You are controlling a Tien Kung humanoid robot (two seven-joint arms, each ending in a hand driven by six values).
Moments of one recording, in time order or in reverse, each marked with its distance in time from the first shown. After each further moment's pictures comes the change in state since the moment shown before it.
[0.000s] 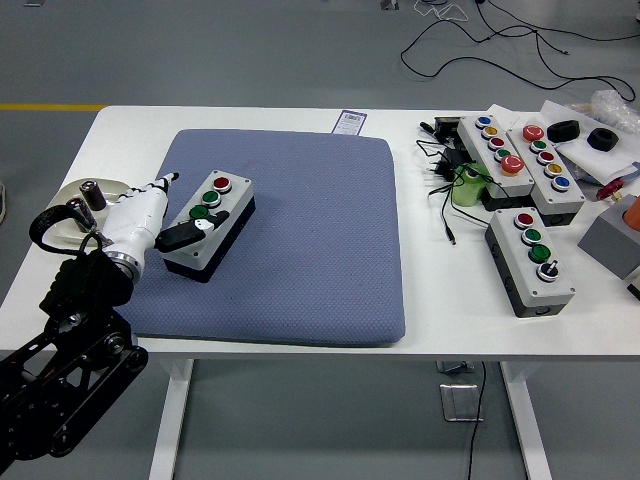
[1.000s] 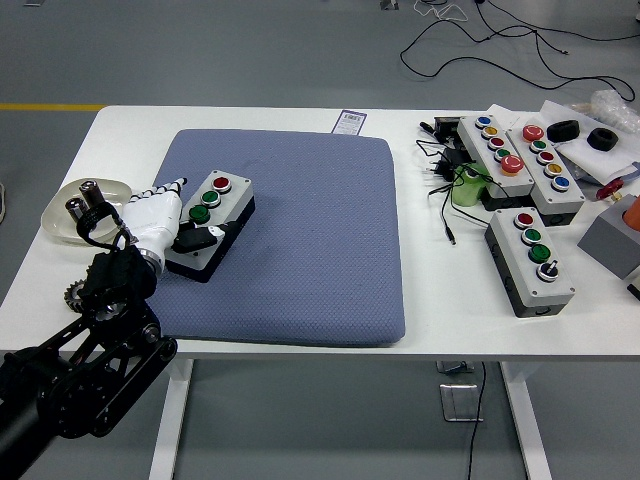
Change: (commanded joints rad) left arm -0.085 -0.092 0.005 0.190 0.000 -0.021 0.000; right arm 0.013 -0.005 -0.007 0.000 0.004 0.000 0.002
